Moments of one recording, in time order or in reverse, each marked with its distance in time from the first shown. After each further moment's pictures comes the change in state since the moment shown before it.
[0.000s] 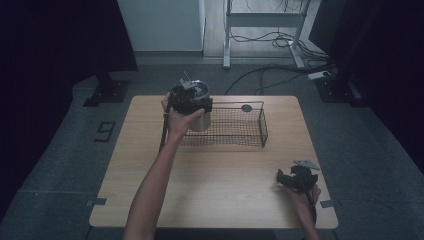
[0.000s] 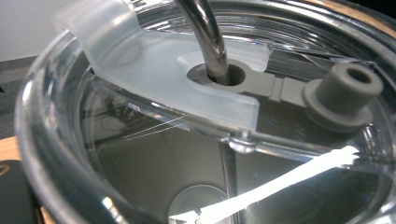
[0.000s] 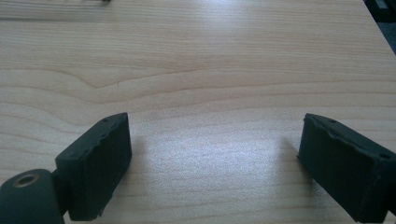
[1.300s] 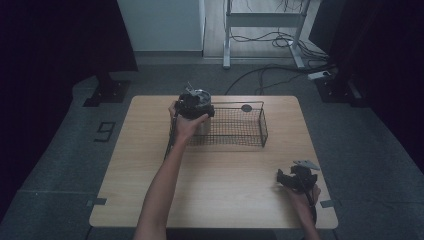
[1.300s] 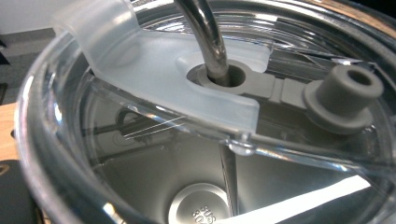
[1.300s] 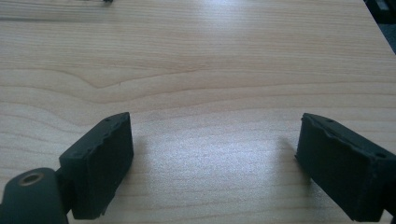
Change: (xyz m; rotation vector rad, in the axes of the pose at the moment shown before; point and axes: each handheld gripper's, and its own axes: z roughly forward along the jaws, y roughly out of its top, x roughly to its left) left arm 0.009 -0.039 0.063 0.084 0.057 -0.034; right arm 0.000 0.000 0.000 -0.002 0.004 -0.003
